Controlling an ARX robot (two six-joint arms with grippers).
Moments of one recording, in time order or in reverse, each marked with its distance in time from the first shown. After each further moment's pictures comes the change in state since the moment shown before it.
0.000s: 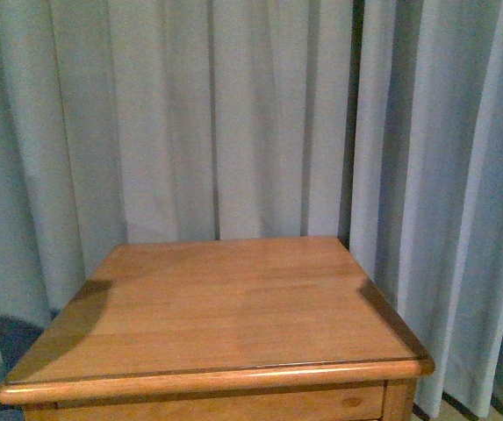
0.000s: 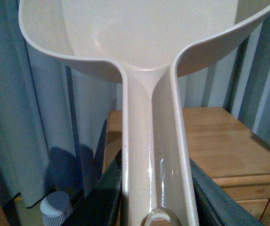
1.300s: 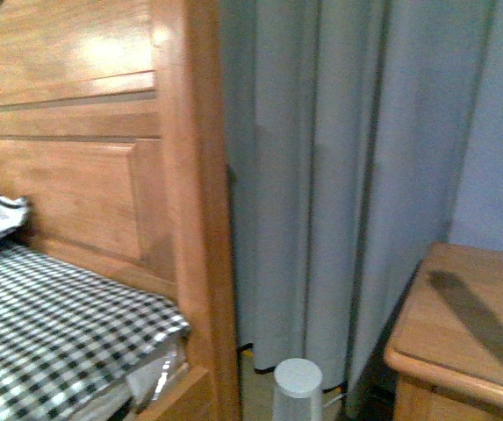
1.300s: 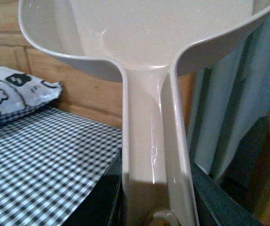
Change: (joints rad) left arm 0.002 -0.004 -0.003 0.001 0.000 -0.003; right arm 0.027 -0.022 -0.013 -0.002 0.033 0.012
